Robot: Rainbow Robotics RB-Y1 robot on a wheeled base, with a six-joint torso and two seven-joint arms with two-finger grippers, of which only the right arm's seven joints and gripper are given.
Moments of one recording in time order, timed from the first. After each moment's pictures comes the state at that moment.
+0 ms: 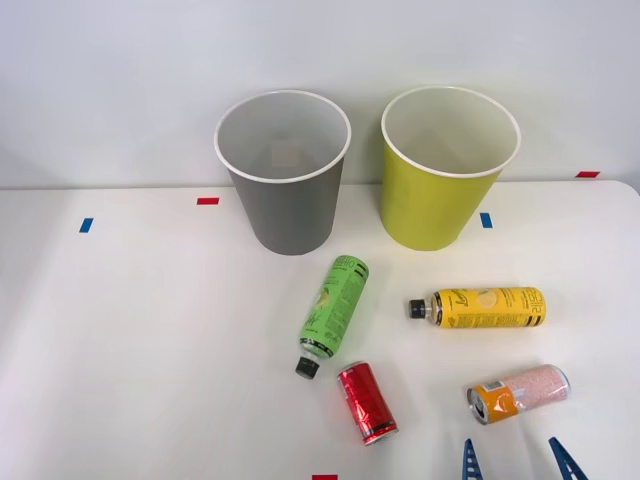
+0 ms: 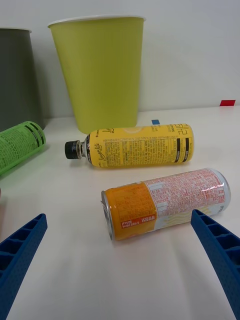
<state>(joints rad) 0.90 -0.18 0.28 -1.71 -0.04 -0.79 1.52</state>
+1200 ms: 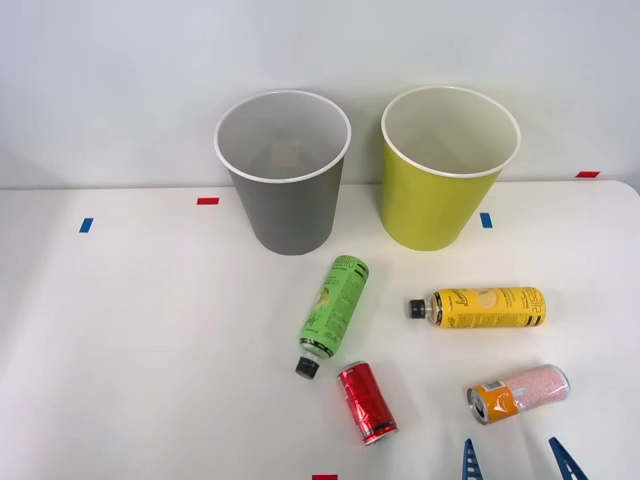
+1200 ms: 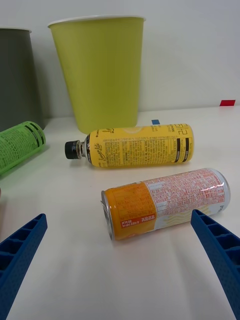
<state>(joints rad) 0.90 -0.18 0.28 -1.71 -0.04 -0.79 1.52</state>
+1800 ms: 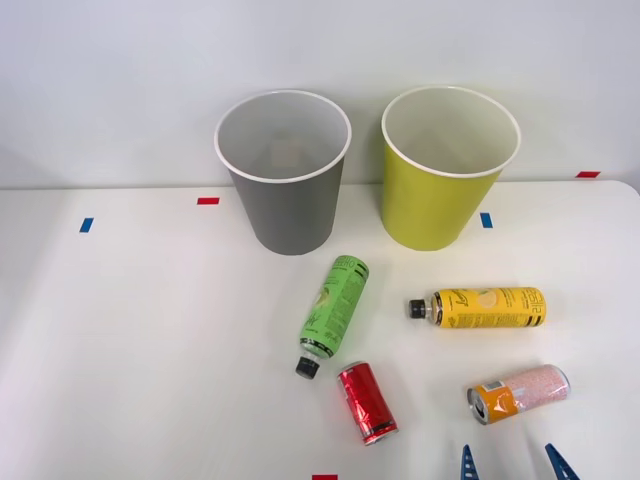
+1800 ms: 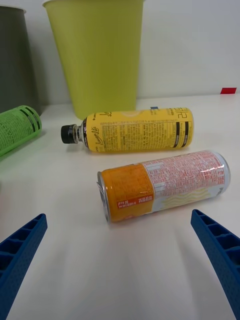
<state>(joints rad) 0.87 -0.17 0.27 -1.67 -0.03 -0.77 1.52</state>
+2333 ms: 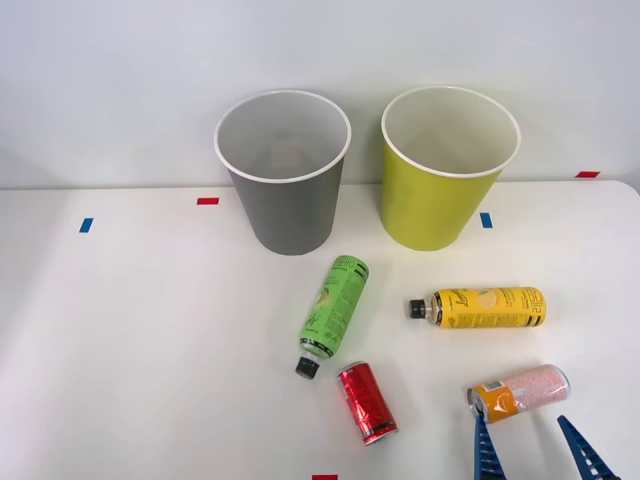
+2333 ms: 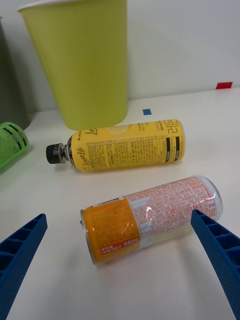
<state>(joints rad) 0.92 -0.25 0.27 -1.95 -0.16 -0.48 1.50</state>
